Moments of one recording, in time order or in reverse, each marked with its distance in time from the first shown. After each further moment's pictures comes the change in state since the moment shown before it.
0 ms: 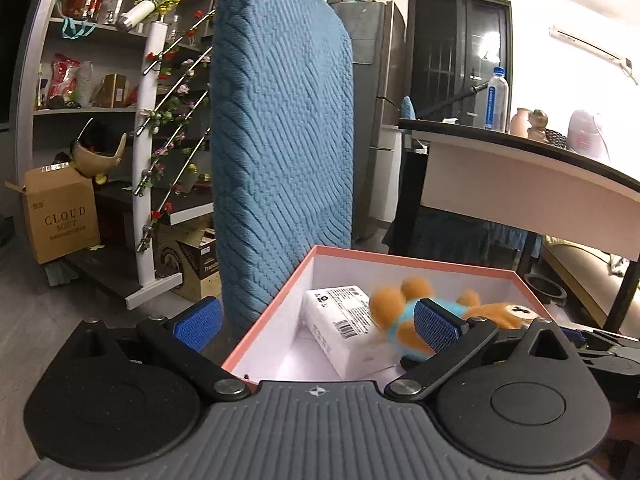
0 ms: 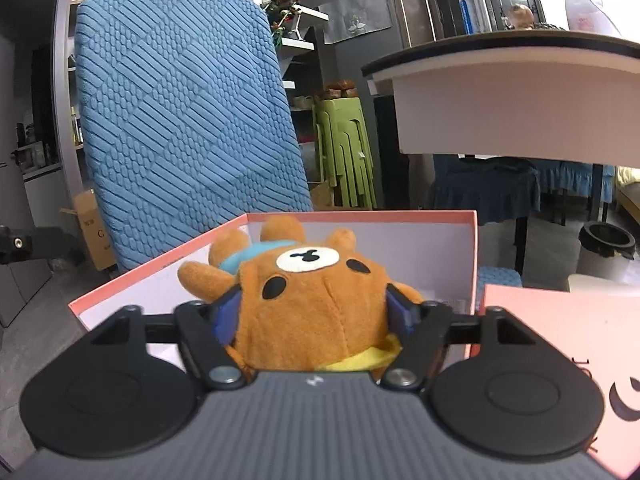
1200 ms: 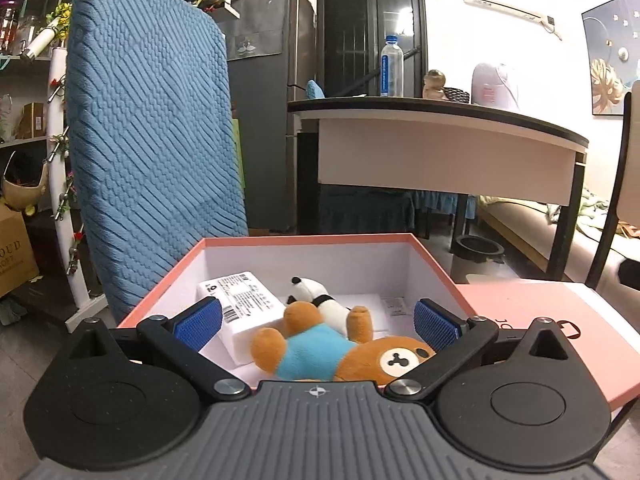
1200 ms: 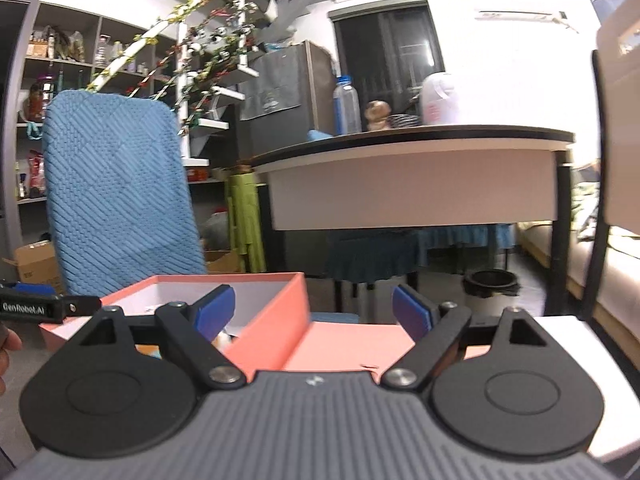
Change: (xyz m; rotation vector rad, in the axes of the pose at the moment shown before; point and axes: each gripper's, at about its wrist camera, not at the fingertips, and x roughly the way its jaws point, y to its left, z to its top) left arm -0.013 -0.091 -0.024 0.159 0.013 -0.184; right arm -0.191 -0.086 -0.016 -0.003 -0.228 -0.287
